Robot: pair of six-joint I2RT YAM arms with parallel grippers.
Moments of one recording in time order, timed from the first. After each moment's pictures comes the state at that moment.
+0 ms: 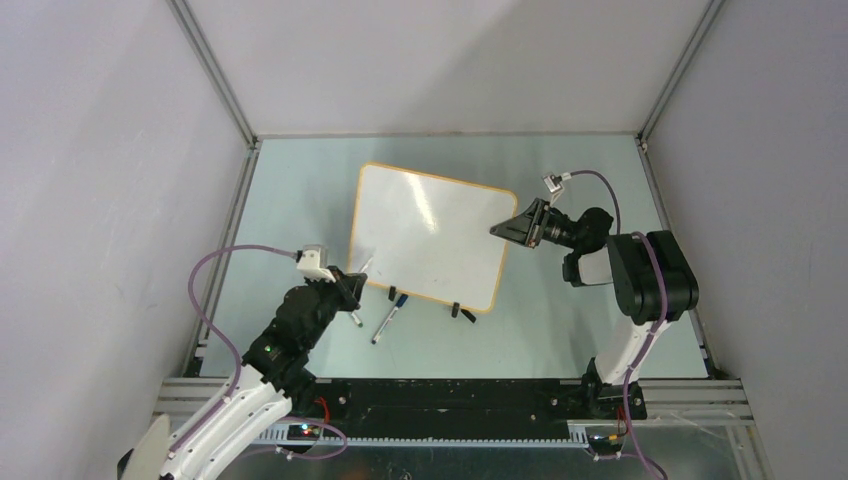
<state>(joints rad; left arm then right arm) -0.58 0.42 0.23 -0.06 -0.22 -0.50 0.09 1.81 0.61 1.44 -1.14 1.05</state>
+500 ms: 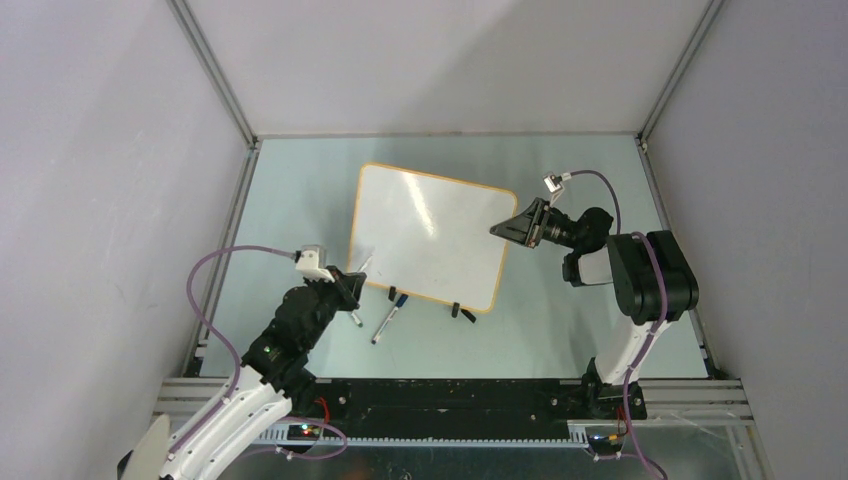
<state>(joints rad) -0.58 0.40 0.23 -0.06 -0.22 -0.50 0.09 1.81 0.62 1.44 -1.14 1.02</state>
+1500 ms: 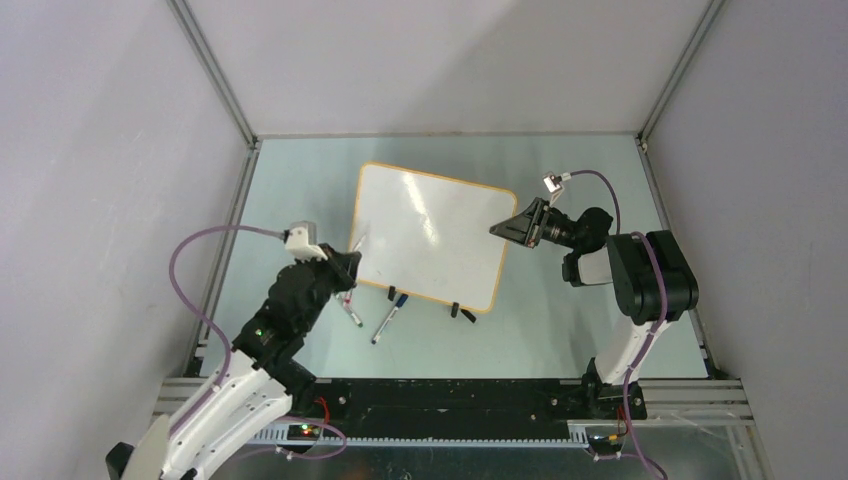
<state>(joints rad) -0.58 0.52 0.42 -0.15 -0.28 -0.56 0.10 1.81 0.62 1.44 -1.13 1.00</state>
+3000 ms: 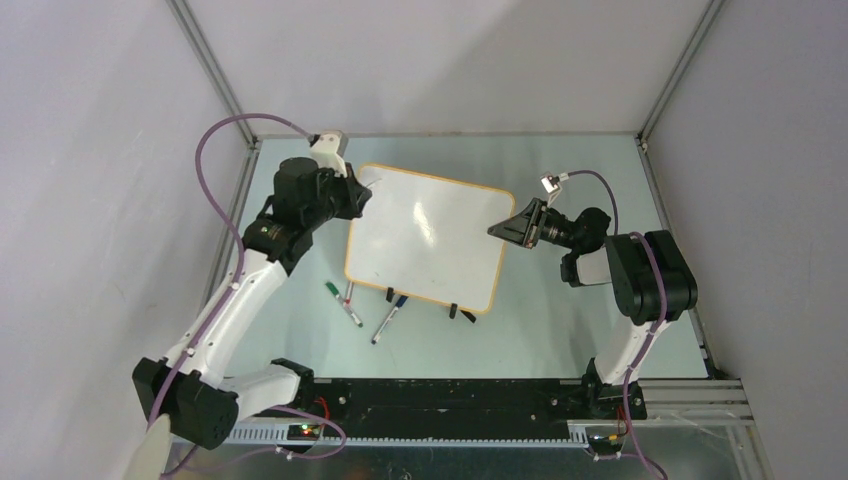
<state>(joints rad) -0.34 1.14 1.11 -0.34 0.12 -0.22 0.11 1.81 0.62 1.44 -1.13 1.00</state>
